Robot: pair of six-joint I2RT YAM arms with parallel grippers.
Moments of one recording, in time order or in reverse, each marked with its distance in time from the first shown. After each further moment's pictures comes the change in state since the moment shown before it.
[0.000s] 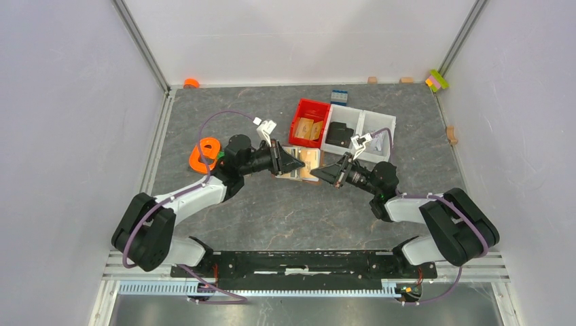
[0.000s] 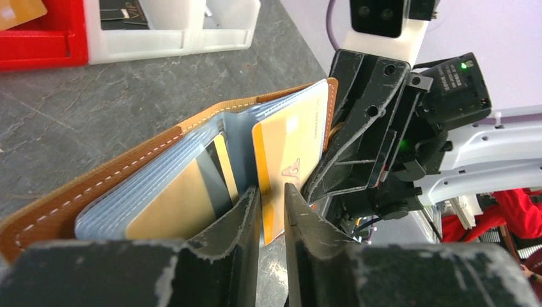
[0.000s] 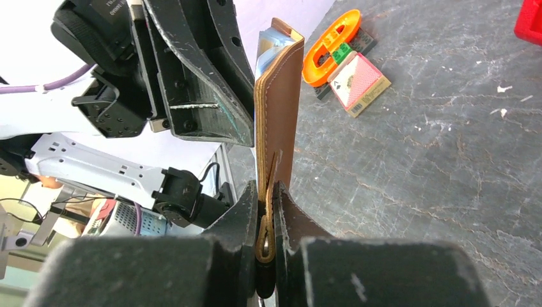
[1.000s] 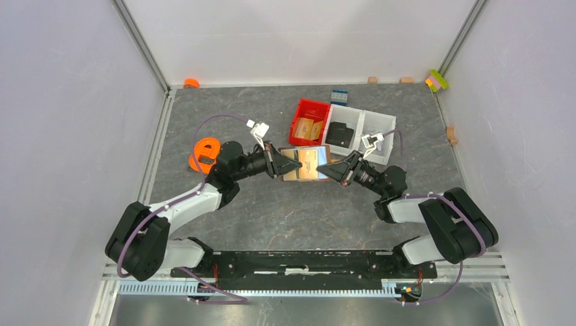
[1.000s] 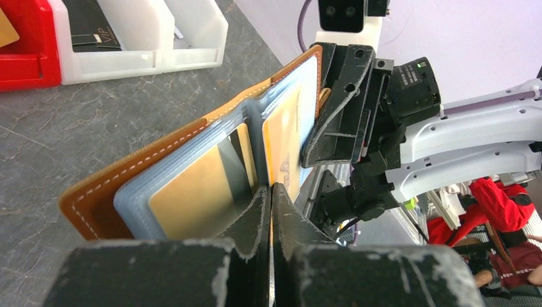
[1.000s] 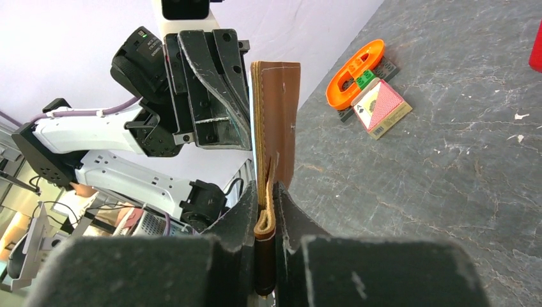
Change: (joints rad) left arm 0.019 -0.077 -0.093 0.173 0.029 -0.064; right arm -0.076 0.012 -0.042 0.219 -0.043 0.130
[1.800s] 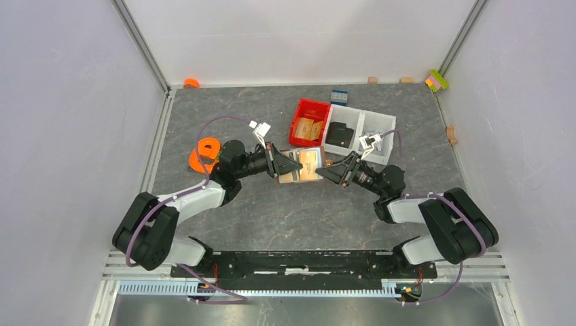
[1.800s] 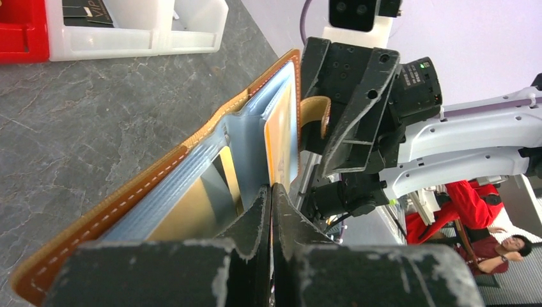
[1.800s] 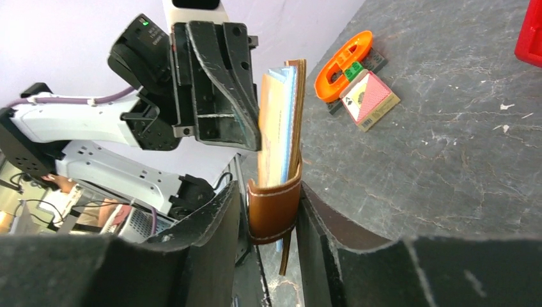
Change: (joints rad) left arm 0.022 0.084 0.000 0.052 0.063 -0.067; right arm 0.007 -0.001 -0.007 -0.026 0.008 -0.034
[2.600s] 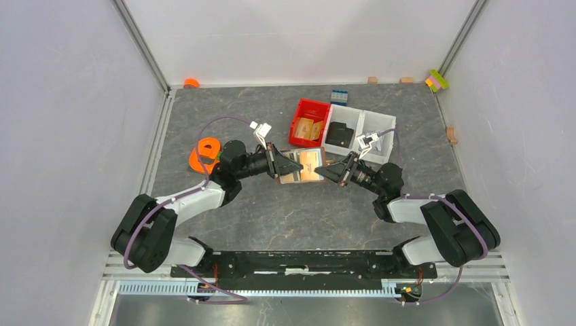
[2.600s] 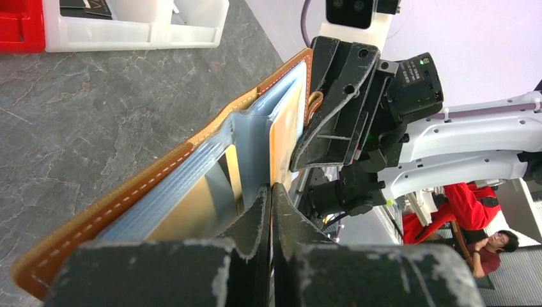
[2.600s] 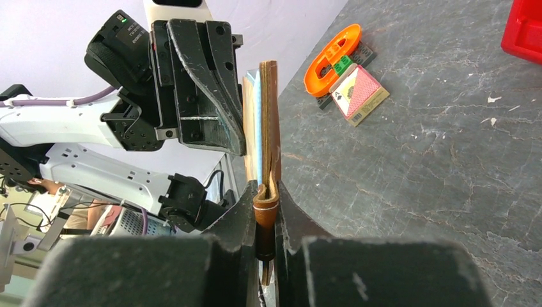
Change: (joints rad) left arm -0.004 -0.009 0.004 -0.029 -0.010 -0.013; right arm 0.011 -0.016 0.025 -0.124 0.018 -0.060
